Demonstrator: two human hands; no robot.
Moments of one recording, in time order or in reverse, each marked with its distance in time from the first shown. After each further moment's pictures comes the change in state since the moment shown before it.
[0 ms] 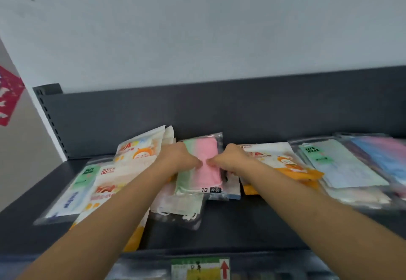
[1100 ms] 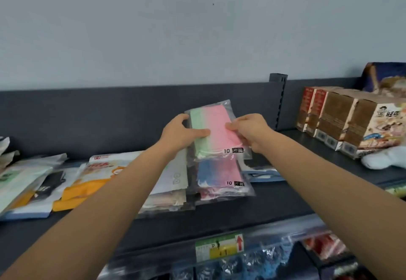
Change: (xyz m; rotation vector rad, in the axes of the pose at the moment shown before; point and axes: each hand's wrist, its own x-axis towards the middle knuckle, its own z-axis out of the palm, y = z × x) left_hand -0.035 0.373 0.087 -0.895 -0.014 0.291; right_hand -0.053 0.261 -0.331 0.615 0.413 0.055
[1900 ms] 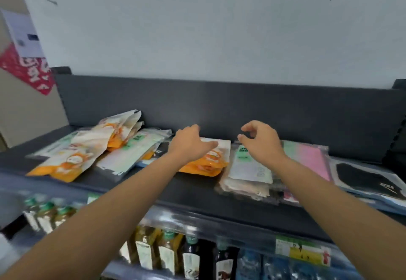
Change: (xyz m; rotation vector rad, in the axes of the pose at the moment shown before) left_hand -0.087 -0.058 -0.138 0.735 0.280 -0.133; right_hand -0.064 0.005 0.143 -0.431 -0.201 -0.622
